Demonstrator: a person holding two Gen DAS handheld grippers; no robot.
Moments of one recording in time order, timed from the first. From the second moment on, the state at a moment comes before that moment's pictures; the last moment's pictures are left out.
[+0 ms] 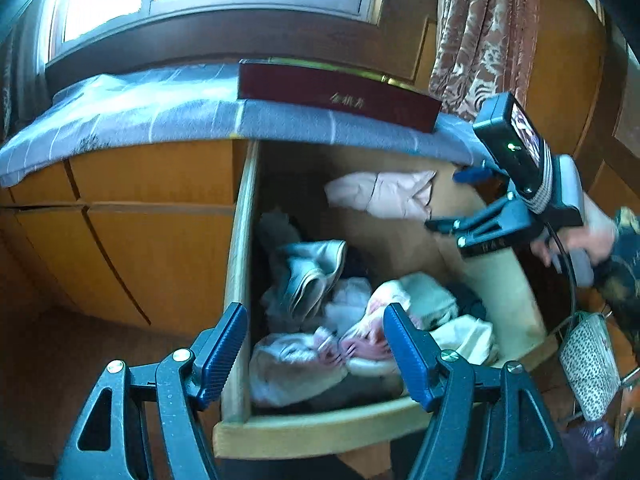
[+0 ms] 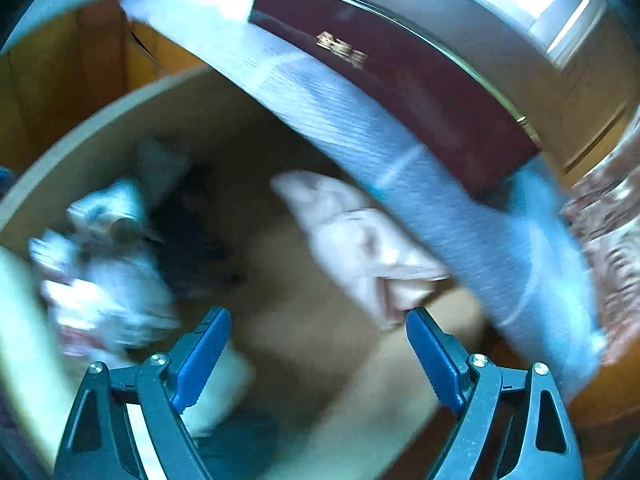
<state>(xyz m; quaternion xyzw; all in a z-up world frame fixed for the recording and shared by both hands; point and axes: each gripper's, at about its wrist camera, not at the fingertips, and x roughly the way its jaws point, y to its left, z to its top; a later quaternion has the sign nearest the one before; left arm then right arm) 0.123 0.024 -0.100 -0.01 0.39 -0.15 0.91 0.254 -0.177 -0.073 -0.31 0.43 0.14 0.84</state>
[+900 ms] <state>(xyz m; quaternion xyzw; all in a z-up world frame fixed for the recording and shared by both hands) 0.113 0.065 -0.111 -0.06 0.41 -0.14 0.90 0.309 -0.144 -0.125 -0.45 0.41 0.10 0.79</state>
